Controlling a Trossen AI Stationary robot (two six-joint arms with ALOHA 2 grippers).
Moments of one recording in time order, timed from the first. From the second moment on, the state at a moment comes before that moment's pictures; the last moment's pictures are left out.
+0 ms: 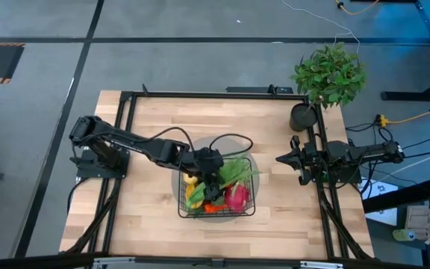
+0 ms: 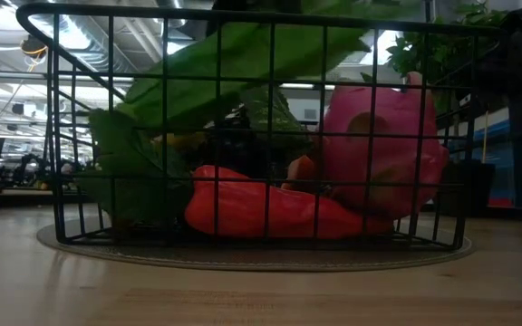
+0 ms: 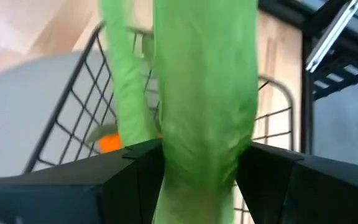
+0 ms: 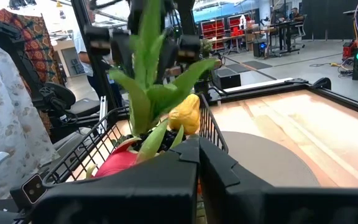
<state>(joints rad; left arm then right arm) -0.21 1.65 1.37 -0.38 -0.13 -0.55 0.17 0.01 0.01 0.04 0.10 0.20</state>
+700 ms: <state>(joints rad) -0.23 1.63 1.46 -0.49 -0.06 -0.57 0.17 0.01 0.01 0.04 0.10 0.20</state>
